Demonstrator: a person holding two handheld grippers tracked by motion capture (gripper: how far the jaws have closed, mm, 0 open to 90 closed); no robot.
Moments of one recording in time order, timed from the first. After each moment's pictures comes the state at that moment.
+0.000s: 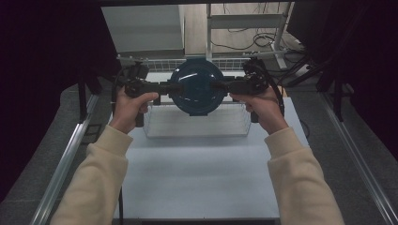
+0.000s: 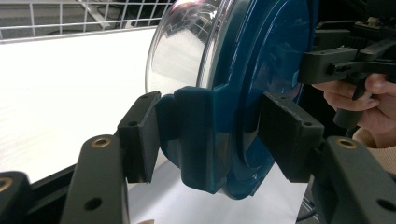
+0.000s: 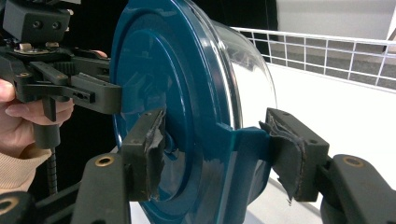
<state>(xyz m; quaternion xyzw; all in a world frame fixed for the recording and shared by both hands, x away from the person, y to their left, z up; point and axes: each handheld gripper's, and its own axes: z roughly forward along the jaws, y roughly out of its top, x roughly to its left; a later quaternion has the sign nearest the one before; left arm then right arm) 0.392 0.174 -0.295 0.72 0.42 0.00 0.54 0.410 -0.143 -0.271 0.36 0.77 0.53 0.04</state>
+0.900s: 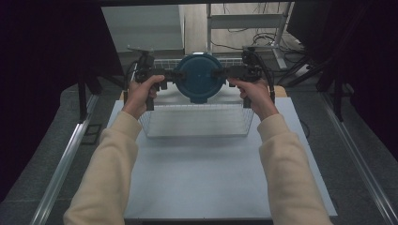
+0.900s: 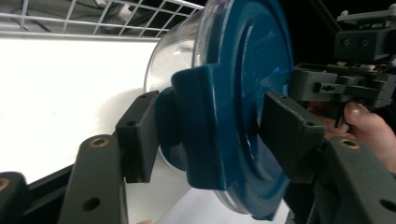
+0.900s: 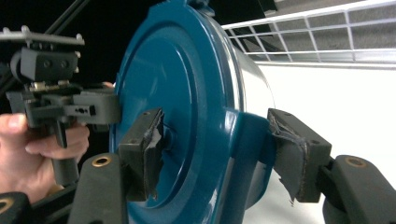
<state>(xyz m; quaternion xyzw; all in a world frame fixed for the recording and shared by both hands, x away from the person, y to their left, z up) 0.468 0.178 -0.325 0.66 0.50 -0.10 0.56 0.489 -0.145 -0.302 0.47 0.71 0.52 -0.06</state>
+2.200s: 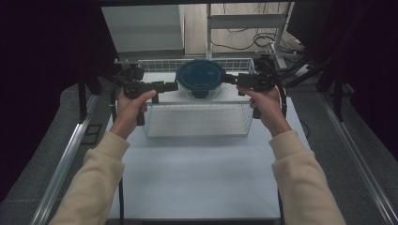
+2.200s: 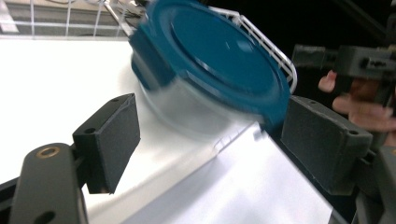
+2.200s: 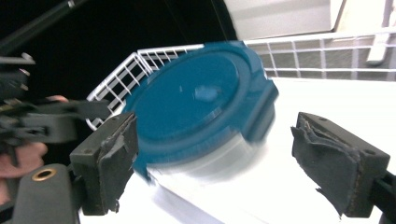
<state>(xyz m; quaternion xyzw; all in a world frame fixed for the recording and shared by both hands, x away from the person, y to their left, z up) 0.393 0.190 -0.321 0.69 0.46 0.03 0.55 0.429 -0.168 -0.286 0.45 0.71 0.53 0.07</state>
